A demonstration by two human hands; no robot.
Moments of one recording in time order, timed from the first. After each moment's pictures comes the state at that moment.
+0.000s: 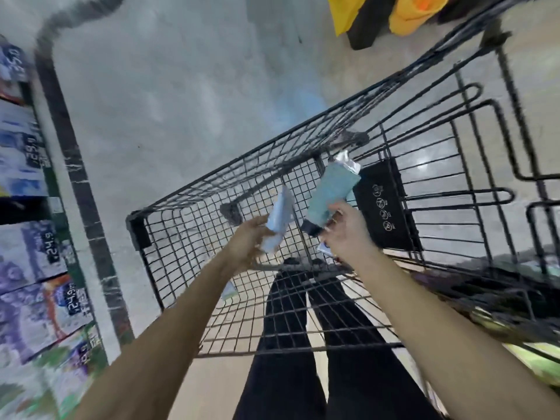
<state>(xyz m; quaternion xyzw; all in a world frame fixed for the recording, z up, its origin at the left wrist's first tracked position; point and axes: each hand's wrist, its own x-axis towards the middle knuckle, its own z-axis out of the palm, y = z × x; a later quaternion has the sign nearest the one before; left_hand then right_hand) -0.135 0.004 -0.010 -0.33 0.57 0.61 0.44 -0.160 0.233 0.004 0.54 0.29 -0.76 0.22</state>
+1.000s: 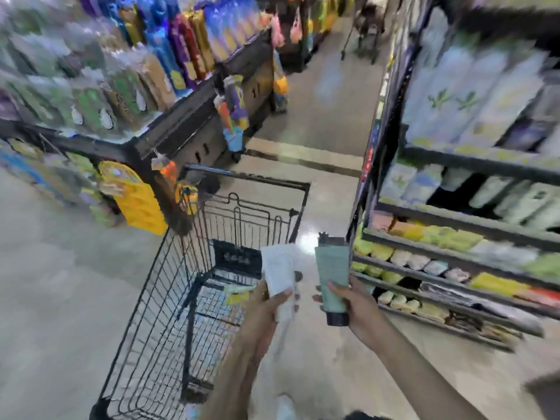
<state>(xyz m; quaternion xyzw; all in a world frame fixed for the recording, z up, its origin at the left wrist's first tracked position) 0.117 0.119 0.274 0.07 0.53 0.66 0.53 0.286 0.249 0.270 0.43 0.35 -0.80 -0.22</state>
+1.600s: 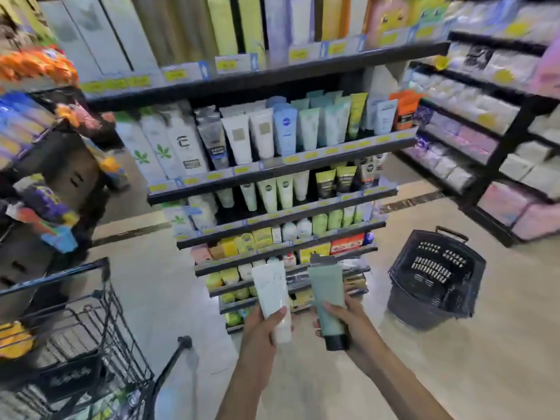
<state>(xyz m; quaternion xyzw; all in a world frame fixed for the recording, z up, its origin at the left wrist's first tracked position) 0.523 0.240 0.308 0.23 0.51 0.51 0.65 0.721 0.246 0.301 0.46 0.25 -0.71 -0.47</state>
